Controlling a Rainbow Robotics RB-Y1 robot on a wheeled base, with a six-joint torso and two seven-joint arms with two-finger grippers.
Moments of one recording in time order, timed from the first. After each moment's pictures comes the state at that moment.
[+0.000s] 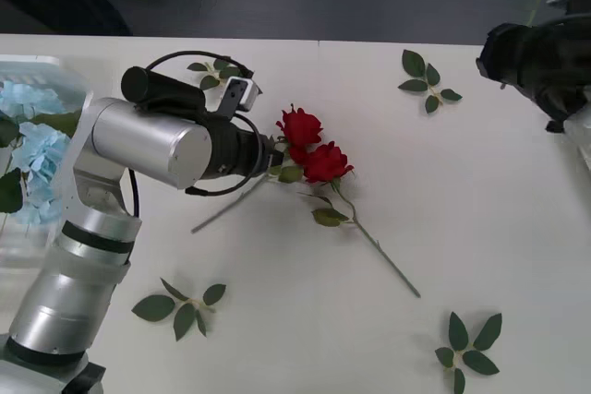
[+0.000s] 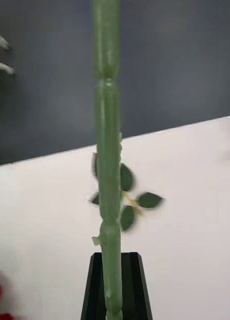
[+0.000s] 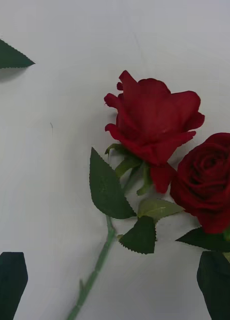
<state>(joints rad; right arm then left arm) -0.45 -0.97 0.29 -2.09 -0.39 1.19 0.54 -0.43 0.20 -0.22 -1.74 0.38 1.30 -1.52</state>
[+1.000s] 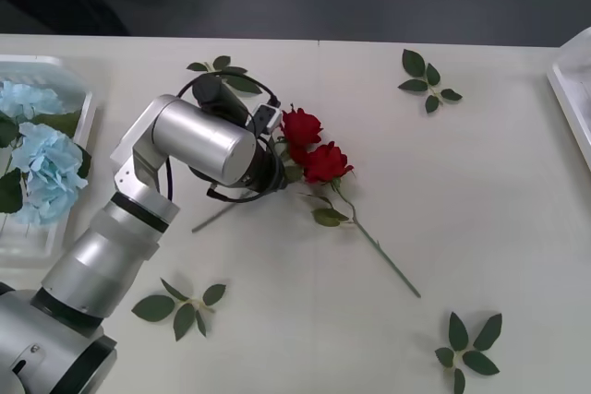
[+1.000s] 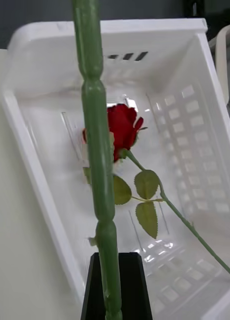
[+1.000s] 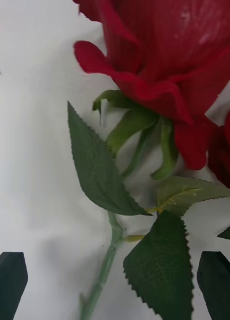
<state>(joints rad) -0.45 -0.99 -0.03 -1.52 -0.43 1.32 1.33 -0.58 0.20 -0.37 -1.43 0.33 1.30 -1.52</state>
